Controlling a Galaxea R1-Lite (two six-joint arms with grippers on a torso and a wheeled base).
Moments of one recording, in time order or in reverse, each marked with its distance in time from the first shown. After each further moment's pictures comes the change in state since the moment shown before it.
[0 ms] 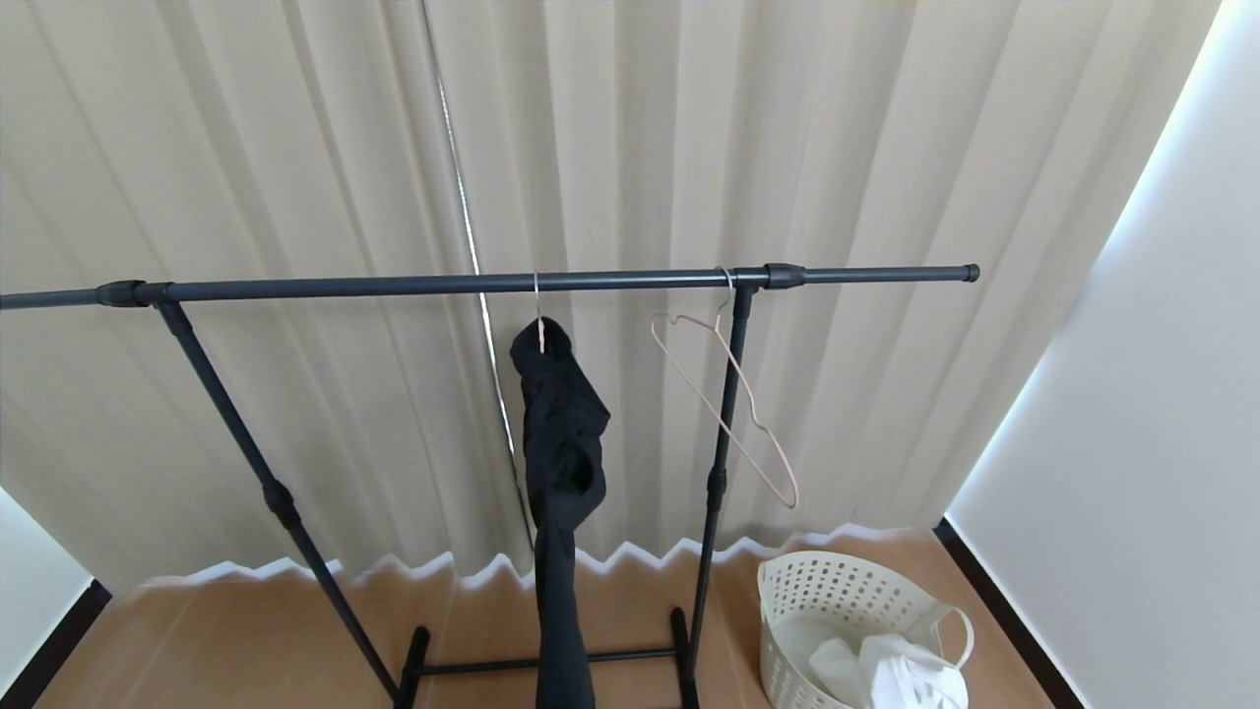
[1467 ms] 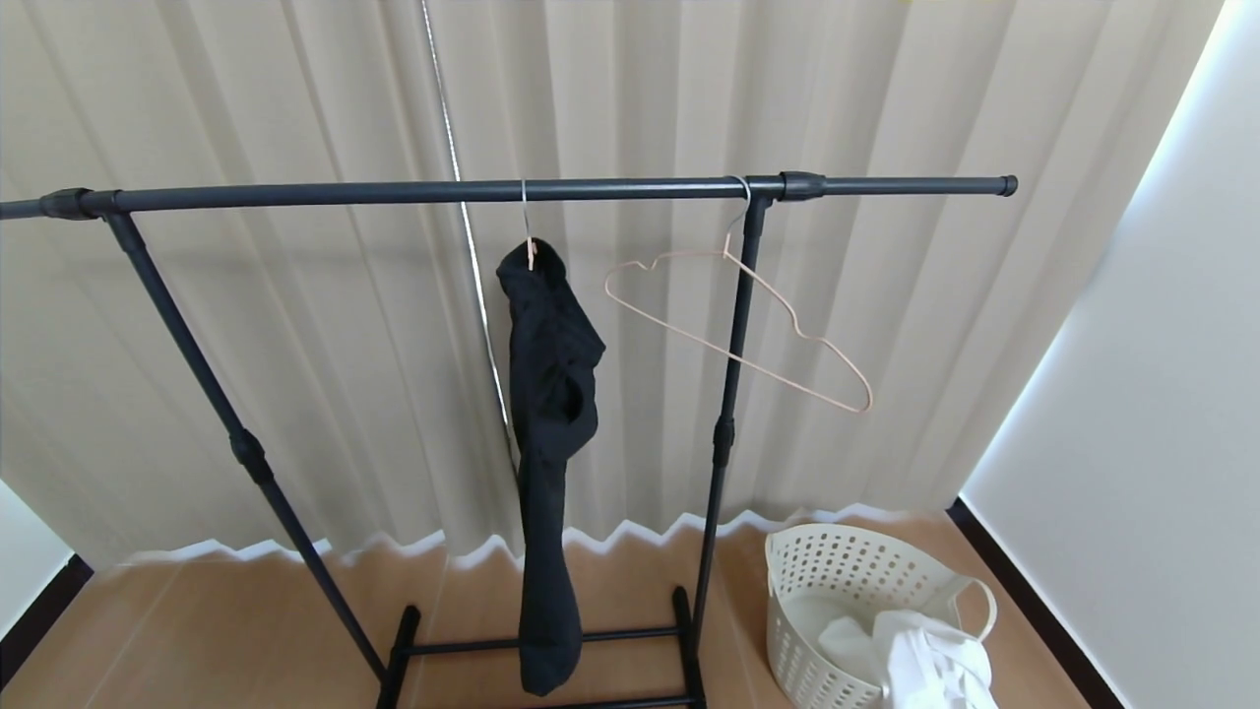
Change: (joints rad) left arm 0.000 0.000 0.000 0.001 -0.002 -0.003; right arm 0.000 0.001 0.000 -0.003 -0.006 0.007
